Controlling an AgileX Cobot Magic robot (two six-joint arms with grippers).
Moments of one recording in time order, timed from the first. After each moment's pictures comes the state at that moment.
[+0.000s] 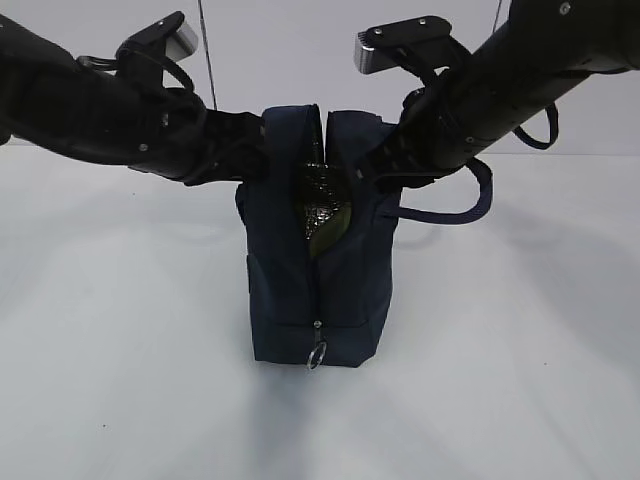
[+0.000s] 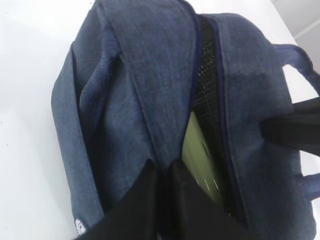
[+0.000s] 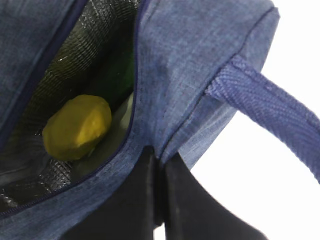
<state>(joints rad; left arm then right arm) -0.46 1.72 -1.12 -1.16 0.38 0.77 0.45 1.77 -1.36 0.23 0.62 -0.33</state>
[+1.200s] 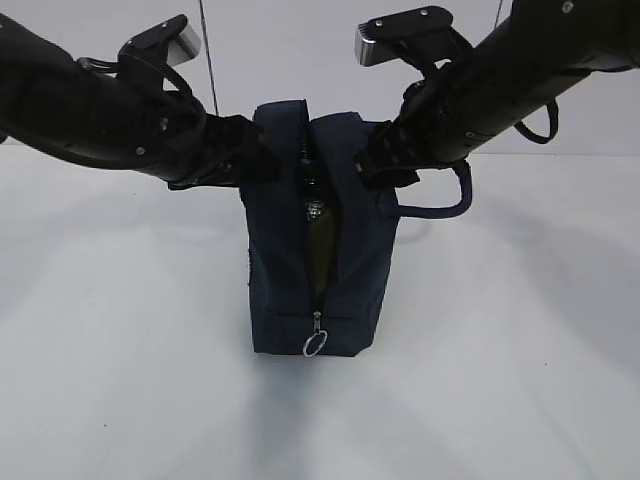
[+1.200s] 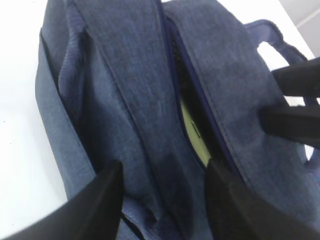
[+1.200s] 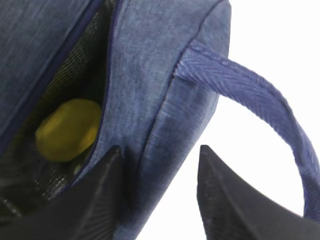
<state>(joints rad) -0.46 1.72 -1.12 -1.12 0.40 0.77 0.45 1.77 -1.36 0.22 0.58 -0.35</state>
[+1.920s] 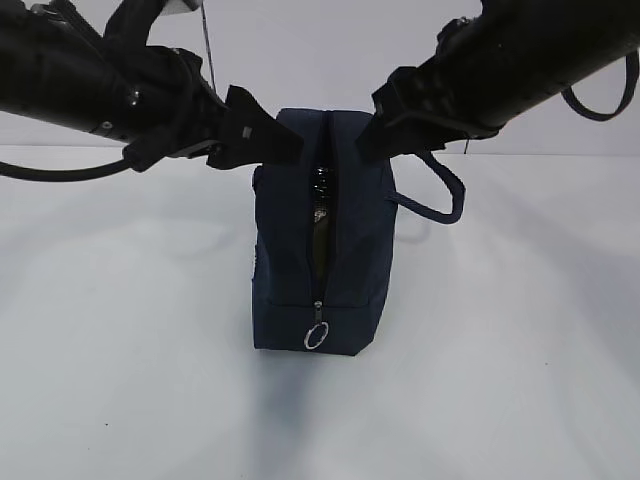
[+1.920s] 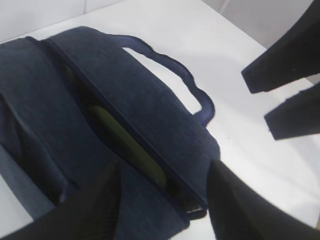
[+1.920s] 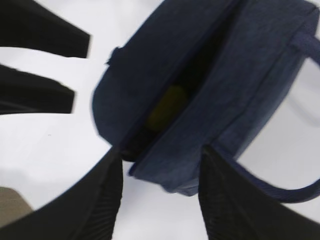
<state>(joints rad) -0.46 1.61 -1.12 -1.21 0.58 1.14 0.45 1.55 -1.33 0.44 0.77 -0.38</state>
